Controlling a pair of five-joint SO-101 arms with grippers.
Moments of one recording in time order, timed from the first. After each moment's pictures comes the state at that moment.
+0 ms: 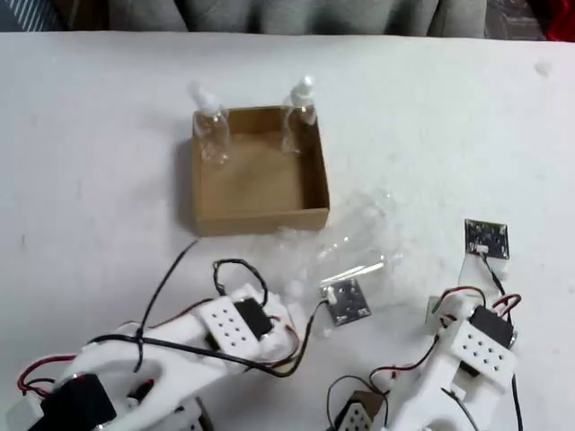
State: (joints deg) left arm 48.8 -23.0 65.4 46.6 -13.0; right arm 32.3 -55.1 75.6 55.6 26.2
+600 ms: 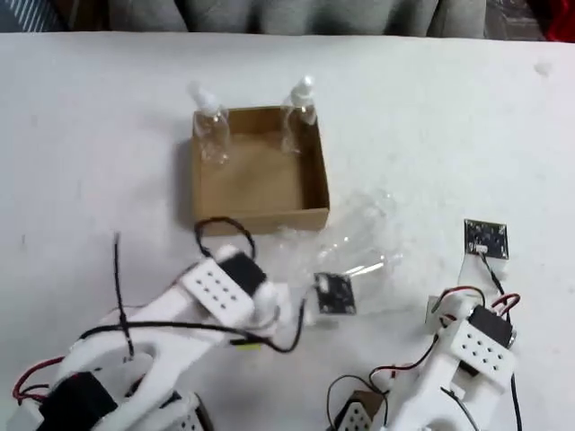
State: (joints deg) left arm 38.5 -23.0 50.3 74.9 -36.7; right arm 32.3 -55.1 75.6 55.6 26.2
